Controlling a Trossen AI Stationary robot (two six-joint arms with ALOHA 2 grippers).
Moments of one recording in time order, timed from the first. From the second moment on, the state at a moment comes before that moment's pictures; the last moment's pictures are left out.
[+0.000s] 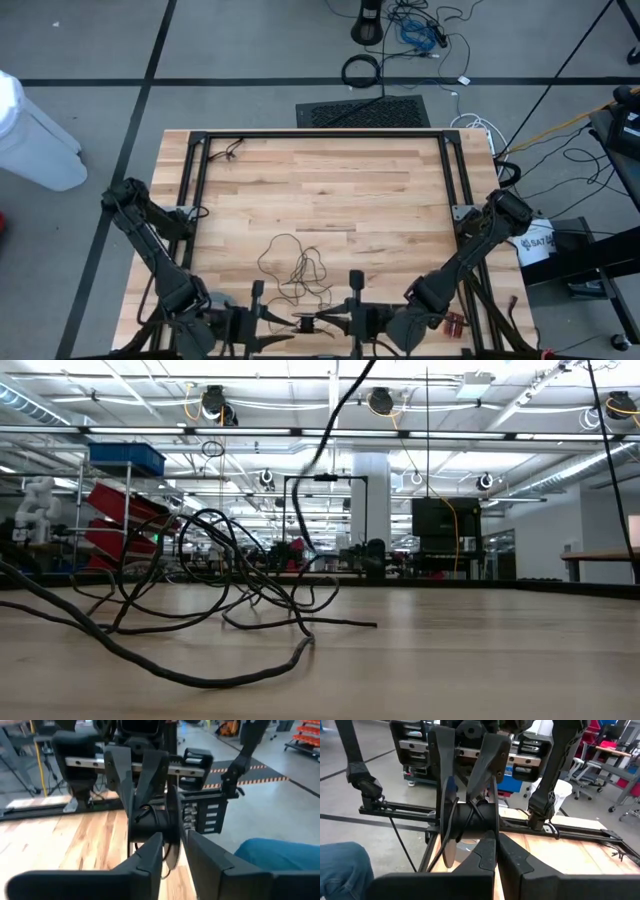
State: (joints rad) left arm -0.90 1.61 1.33 -0.01 -0.77 -0.17; right arm 0.74 1.81 1.45 0.16 0.78 0.03
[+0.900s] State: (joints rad) left arm -0.91 1.80 1.33 0.38 -0.76 0.19; right arm 0.81 1.72 1.45 0.24 0.86 -0.12
